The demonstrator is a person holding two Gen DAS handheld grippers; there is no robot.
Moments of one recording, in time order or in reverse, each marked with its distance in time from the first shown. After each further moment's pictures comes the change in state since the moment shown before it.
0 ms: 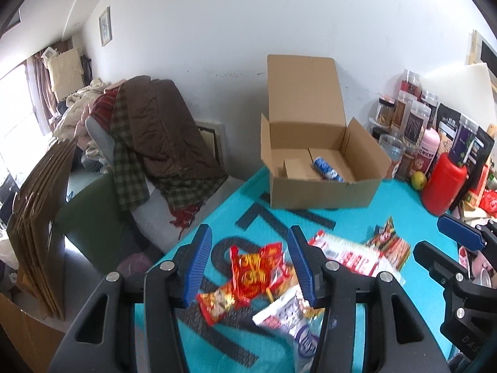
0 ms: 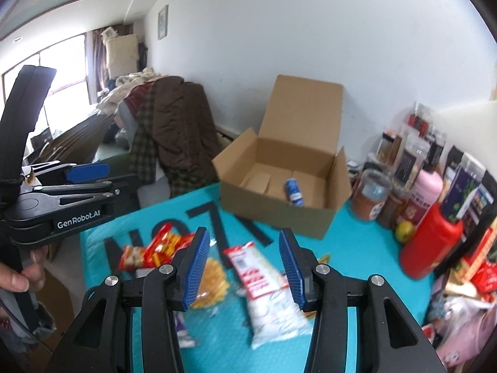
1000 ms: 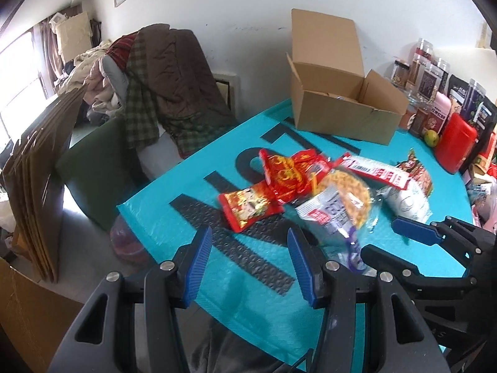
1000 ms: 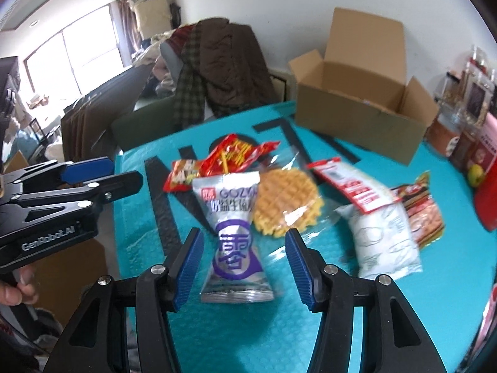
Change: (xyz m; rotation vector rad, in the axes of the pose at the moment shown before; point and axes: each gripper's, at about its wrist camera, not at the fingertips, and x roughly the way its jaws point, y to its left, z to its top) left arm 0.018 0.048 -0.108 -0.069 0.133 0.010; right arm 0.062 0.067 -0.089 -0.016 0.222 0.211
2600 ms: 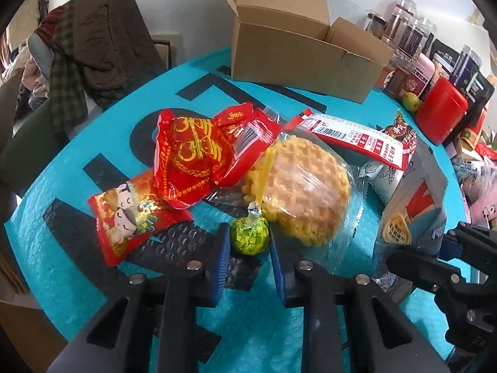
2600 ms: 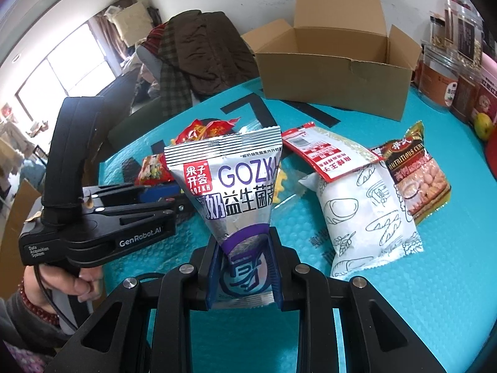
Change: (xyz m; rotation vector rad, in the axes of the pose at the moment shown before) left arm 0.098 -0.060 0.007 0.079 0.180 -0.219; right arm 0.003 -0.066 -0.013 0.156 0.060 0.080
